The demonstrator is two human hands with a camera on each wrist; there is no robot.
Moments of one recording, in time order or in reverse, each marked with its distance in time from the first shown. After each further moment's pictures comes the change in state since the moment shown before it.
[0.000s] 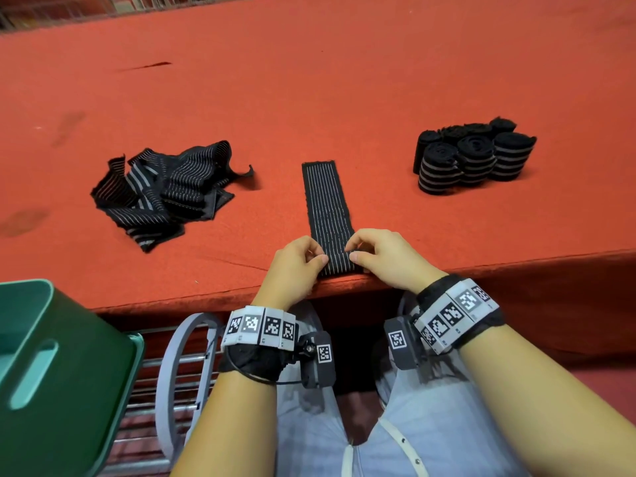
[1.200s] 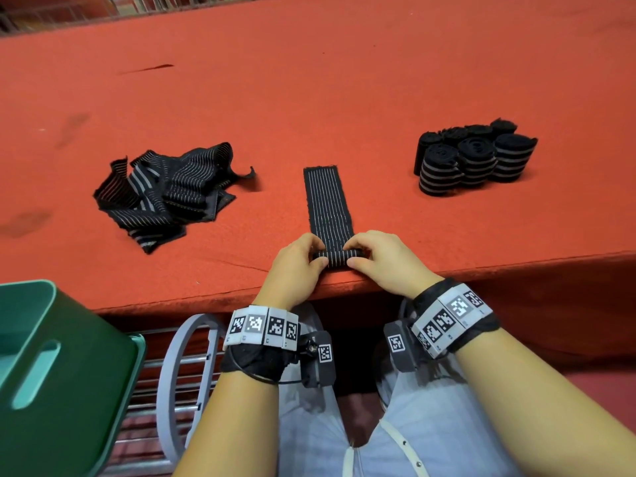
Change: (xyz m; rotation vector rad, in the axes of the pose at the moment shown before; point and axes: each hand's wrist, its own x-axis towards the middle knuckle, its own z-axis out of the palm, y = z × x) left_hand 0.002 0.003 -0.002 0.125 -0.030 0.046; right_hand 0.000 0.005 0.006 -0.124 0.047 -0.070
